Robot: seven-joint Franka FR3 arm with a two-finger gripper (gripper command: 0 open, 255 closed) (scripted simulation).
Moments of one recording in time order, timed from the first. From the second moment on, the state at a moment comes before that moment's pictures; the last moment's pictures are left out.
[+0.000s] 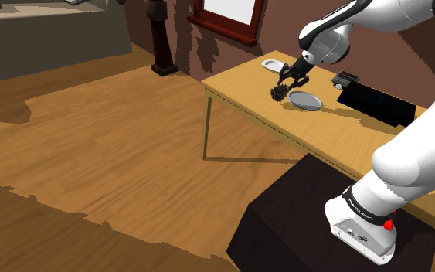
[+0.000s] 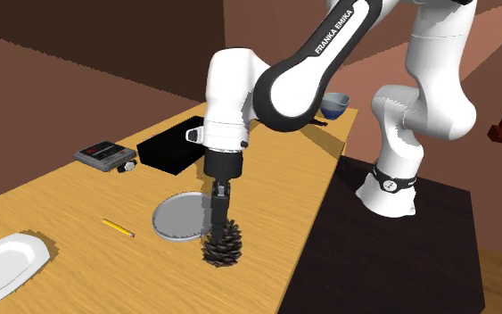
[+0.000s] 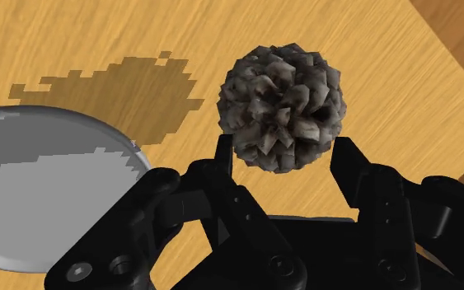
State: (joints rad) arm -0.44 0.14 -0.08 -2.22 0.51 2.55 -0.04
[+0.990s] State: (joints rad) arm -0.55 0.15 -0.17 -2.05 0.47 2.35 -0.14
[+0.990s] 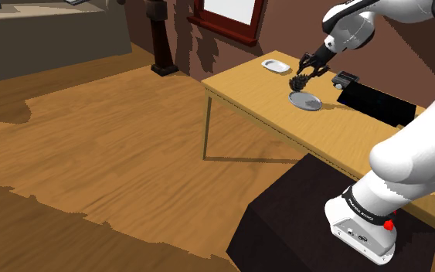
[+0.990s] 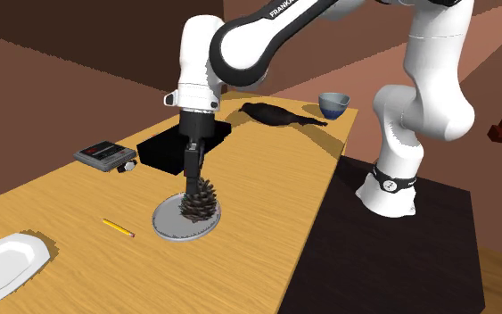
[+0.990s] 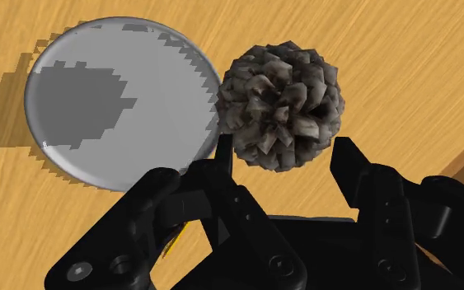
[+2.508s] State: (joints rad) arm -0.69 0.40 -0.21 -1.86 0.57 2.31 -0.38
